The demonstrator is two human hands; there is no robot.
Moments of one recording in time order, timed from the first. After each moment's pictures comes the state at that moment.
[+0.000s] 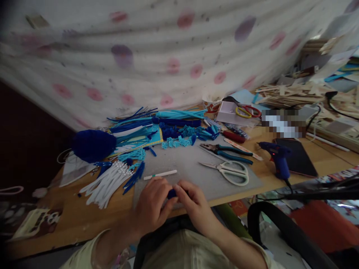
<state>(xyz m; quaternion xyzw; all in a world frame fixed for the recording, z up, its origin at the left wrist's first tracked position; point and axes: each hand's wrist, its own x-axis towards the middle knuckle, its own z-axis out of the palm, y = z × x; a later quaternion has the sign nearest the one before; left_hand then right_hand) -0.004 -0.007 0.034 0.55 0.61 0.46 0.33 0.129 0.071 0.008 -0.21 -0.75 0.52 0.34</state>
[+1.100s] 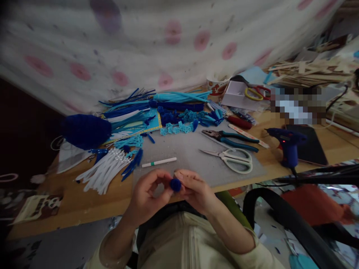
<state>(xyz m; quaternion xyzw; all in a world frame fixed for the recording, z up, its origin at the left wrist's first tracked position) 0.000 -0.012 0.029 0.48 0.59 0.54 0.36 0.121 0.077 0.007 -0.16 -0.35 0.90 0.19</state>
